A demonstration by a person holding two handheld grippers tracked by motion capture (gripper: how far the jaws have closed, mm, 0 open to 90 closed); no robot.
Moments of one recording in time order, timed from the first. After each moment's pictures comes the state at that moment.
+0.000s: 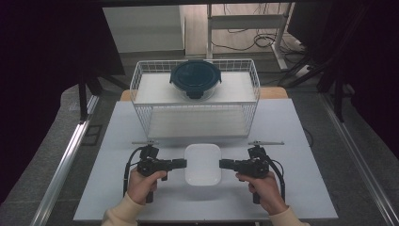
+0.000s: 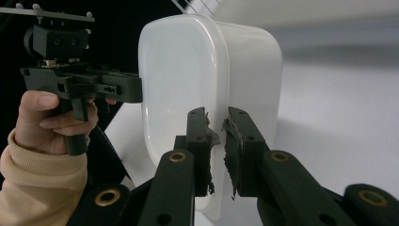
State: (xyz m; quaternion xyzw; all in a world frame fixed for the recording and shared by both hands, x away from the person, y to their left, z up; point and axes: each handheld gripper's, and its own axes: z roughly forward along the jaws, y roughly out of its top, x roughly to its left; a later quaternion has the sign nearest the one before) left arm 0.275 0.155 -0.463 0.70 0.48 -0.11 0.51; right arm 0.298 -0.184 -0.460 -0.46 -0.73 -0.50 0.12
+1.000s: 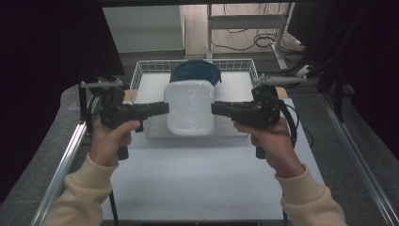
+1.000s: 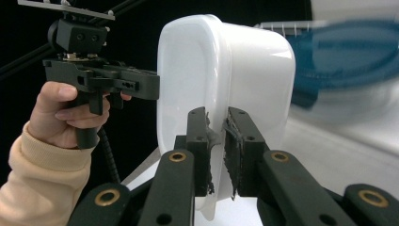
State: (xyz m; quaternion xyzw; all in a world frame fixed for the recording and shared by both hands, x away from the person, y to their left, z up) left arm 0.290 0.192 -0.270 0.69 0.41 0.00 0.59; right arm 0.304 -0.147 -0.253 -0.33 -0.75 -0.57 -0.01
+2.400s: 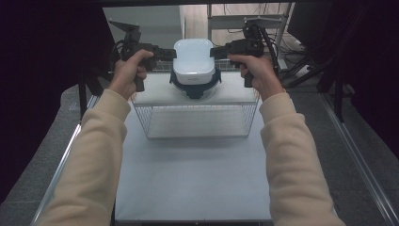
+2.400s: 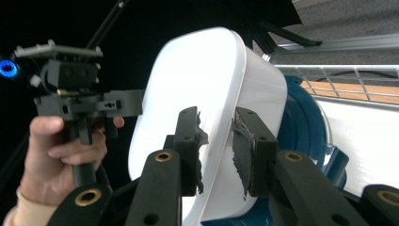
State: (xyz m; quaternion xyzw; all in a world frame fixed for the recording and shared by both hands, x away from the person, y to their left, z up) left arm 0.472 0.203 -0.257 0.62 0.53 -0.13 0.57; right arm 0.504 -0.136 -0.237 -0.48 -0.70 -0.52 0.12
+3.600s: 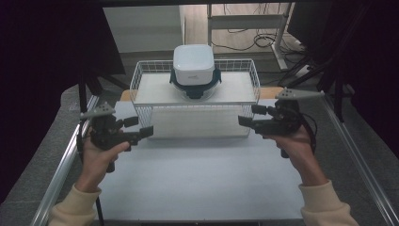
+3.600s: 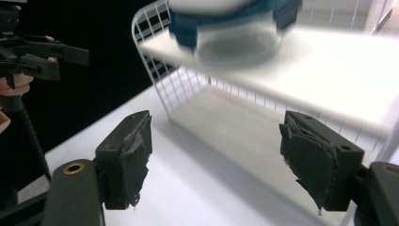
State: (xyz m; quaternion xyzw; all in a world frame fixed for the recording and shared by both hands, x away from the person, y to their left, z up) left arm 0.272 0.233 -0.360 0.72 0.44 0.11 0.52; right arm 0.335 -0.218 -0.314 -0.33 -0.78 -0.53 -0.10
